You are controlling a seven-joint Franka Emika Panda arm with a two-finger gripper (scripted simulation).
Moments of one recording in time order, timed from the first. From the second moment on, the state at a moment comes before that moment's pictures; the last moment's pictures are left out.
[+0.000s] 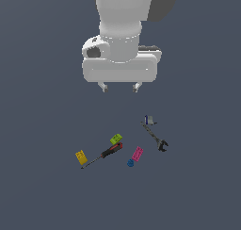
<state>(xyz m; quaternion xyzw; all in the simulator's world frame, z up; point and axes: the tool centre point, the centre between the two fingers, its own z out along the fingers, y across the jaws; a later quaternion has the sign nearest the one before) 0.010 0.000 0.341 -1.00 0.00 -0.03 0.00</state>
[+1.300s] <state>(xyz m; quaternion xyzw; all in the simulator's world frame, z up) 0.025 -0.007 0.326 -1.00 -0.03 -0.03 0.01</state>
